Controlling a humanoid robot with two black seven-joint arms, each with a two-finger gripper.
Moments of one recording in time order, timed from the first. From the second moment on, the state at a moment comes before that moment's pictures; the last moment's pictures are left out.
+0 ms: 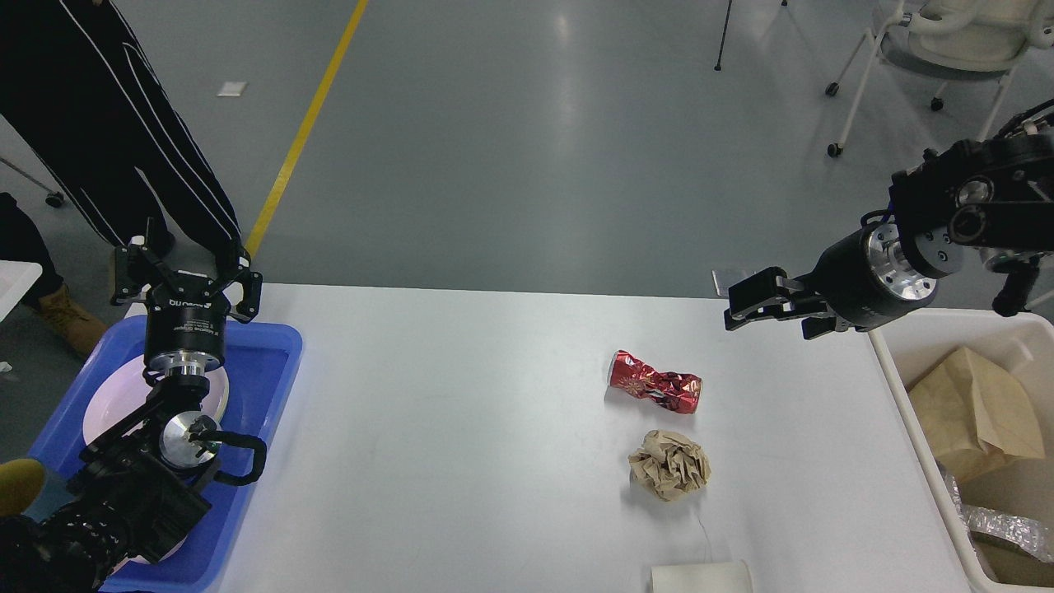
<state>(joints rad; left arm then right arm) -0.67 0.17 -0.85 -0.28 -0.13 -0.62 -0.72 1.96 -0.61 -0.98 1.47 -0.41 0.46 -0.05</state>
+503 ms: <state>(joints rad) -0.67 0.17 -0.85 -0.28 -0.13 -0.62 -0.72 1.67 -0.50 -0.97 1.32 -0.41 0.29 -0.05</state>
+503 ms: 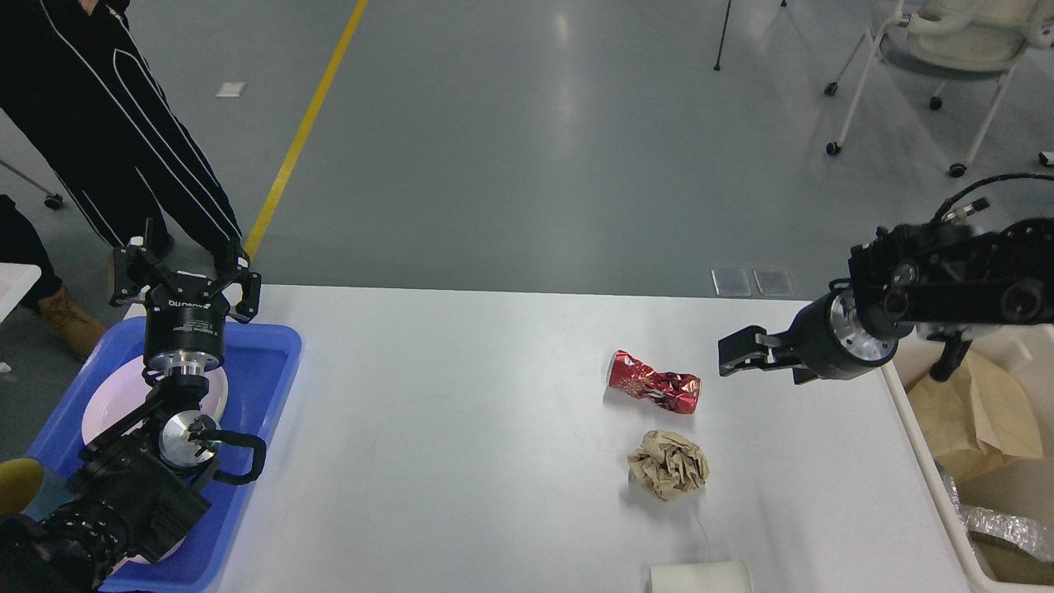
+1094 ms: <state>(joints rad) -0.67 0.17 -0.85 -0.28 -0.13 -0.62 -0.72 1.31 -0.24 -0.81 1.14 -0.41 0.16 -0.06</state>
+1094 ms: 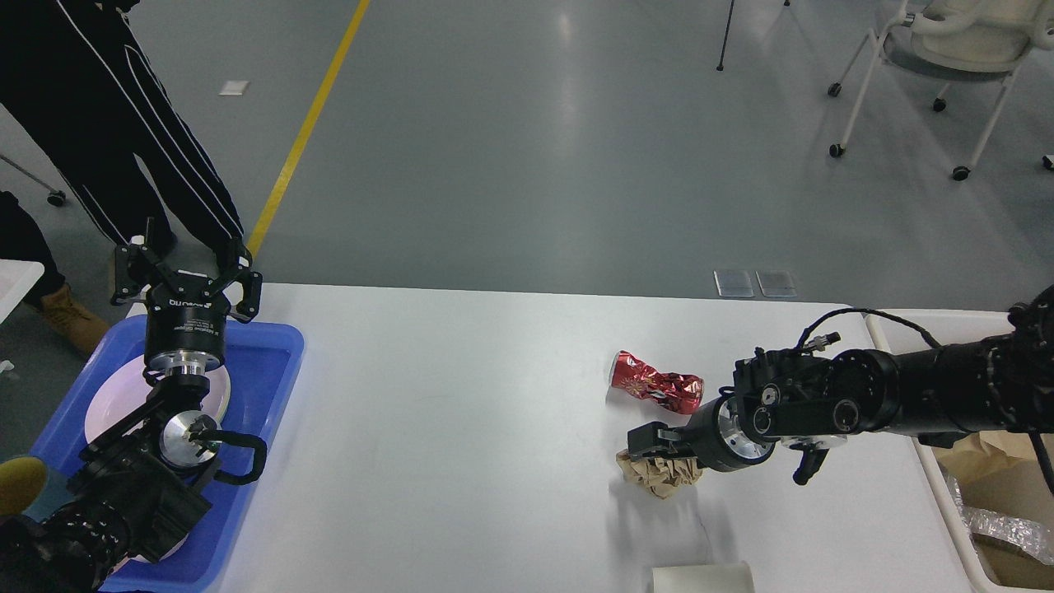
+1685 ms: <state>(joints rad) -0.66 0.17 -0.85 -0.28 -0.13 -0.62 -0.72 1.21 -0.17 -0.77 1.04 -0.40 0.09 -0.06</state>
